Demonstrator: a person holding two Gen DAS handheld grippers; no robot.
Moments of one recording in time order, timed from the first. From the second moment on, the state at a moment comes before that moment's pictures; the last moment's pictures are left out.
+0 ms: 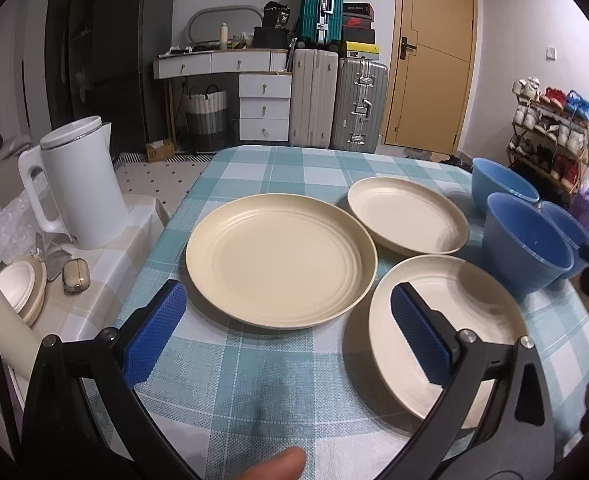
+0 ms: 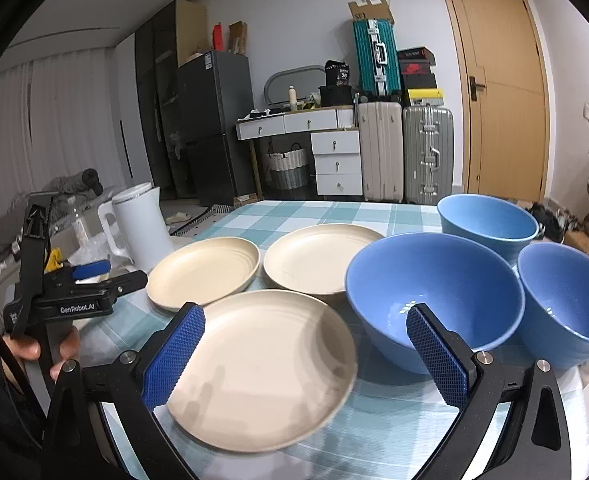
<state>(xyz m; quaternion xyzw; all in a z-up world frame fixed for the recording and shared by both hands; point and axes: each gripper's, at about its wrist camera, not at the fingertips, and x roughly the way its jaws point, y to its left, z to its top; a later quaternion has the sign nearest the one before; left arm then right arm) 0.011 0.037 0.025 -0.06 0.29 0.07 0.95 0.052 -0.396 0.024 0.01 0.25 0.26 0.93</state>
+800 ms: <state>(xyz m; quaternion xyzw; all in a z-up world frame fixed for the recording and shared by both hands) 0.050 0.103 0.028 -0.13 0.35 0.10 0.92 0.121 -0.322 0.053 0.04 0.33 0.28 0.90</state>
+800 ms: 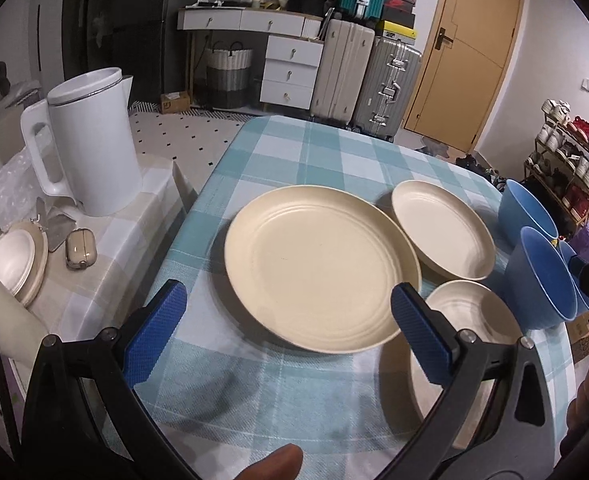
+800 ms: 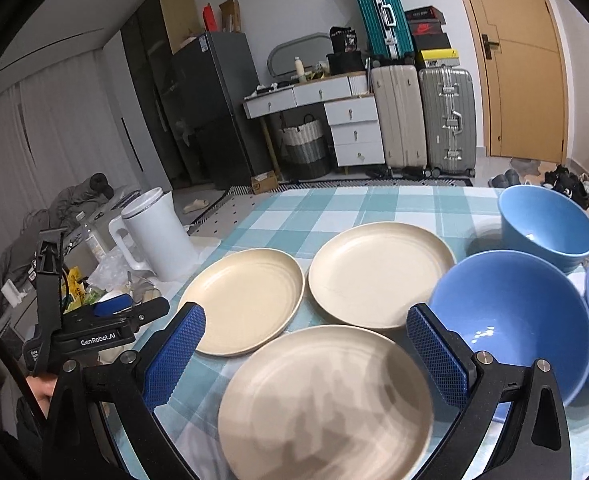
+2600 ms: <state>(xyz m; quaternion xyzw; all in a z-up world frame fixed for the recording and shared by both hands) 0.132 0.158 -0.057 -0.16 0.45 0.13 0.87 0.240 -0.202 -0.070 -0.01 0.50 0.26 0.83</state>
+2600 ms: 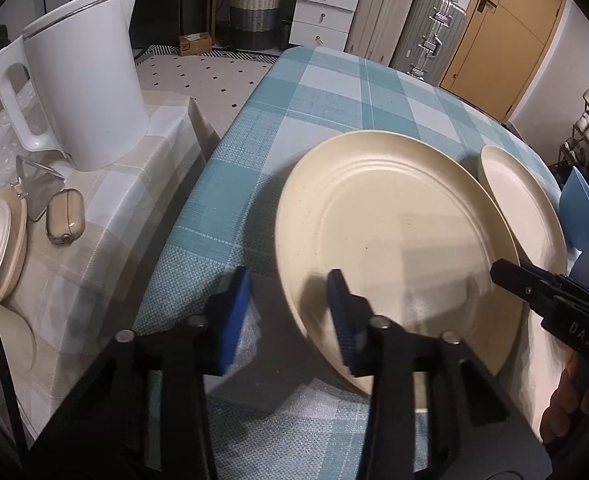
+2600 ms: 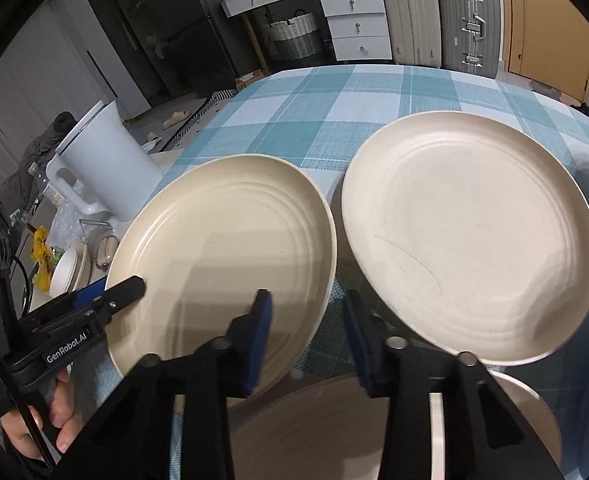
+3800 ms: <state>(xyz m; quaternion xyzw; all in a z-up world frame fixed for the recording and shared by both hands) 0.094 0.133 -0.011 -0.12 0.41 0.12 0.90 0.202 -0.214 -0.028 -0.02 0.44 0.26 0.86</state>
